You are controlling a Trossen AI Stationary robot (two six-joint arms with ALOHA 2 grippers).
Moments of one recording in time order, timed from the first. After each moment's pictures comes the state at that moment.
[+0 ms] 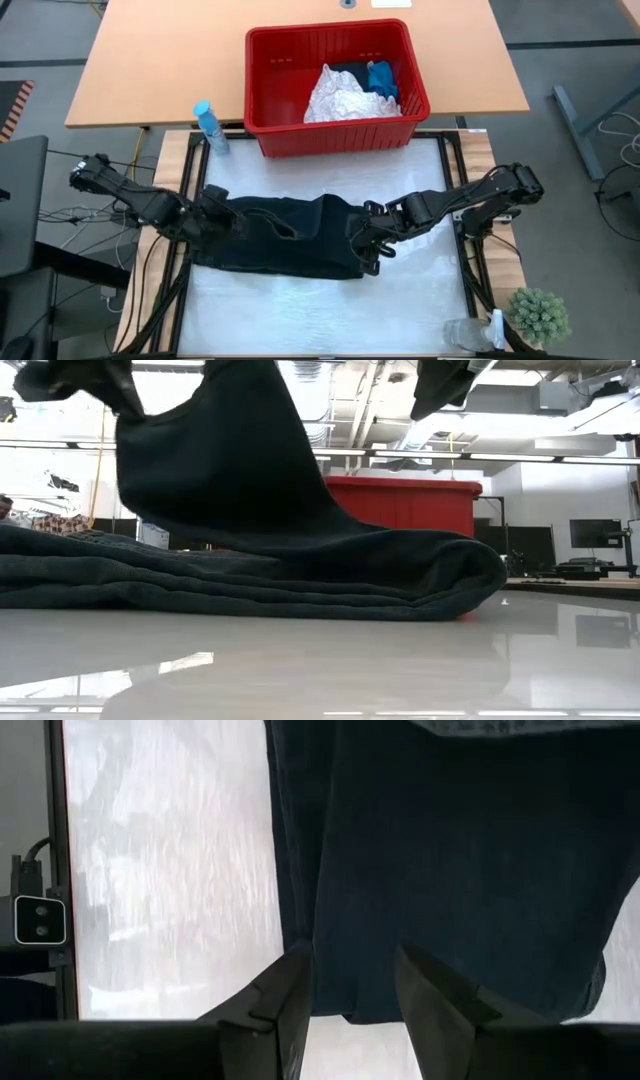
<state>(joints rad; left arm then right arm) -0.48 1.06 1.06 -1.15 -0.62 -1.64 0.29 1.56 1.43 -0.89 0.11 0.45</state>
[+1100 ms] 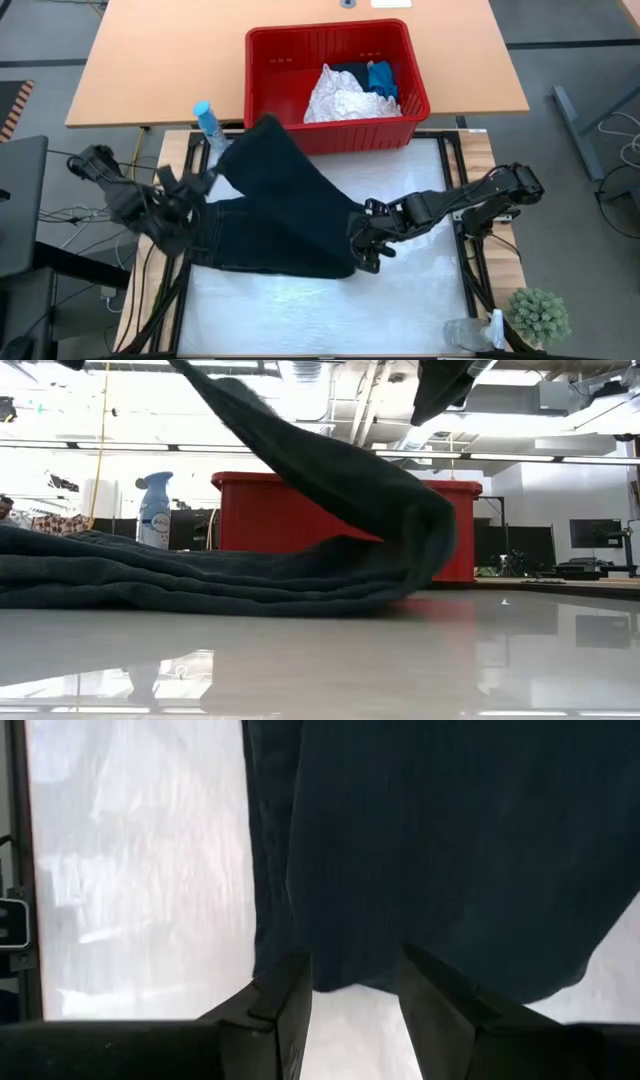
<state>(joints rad) -0.65 0.89 1.10 -1.15 -1.51 -2.12 0.29 1.56 1.43 -0.91 0.16 0.44</state>
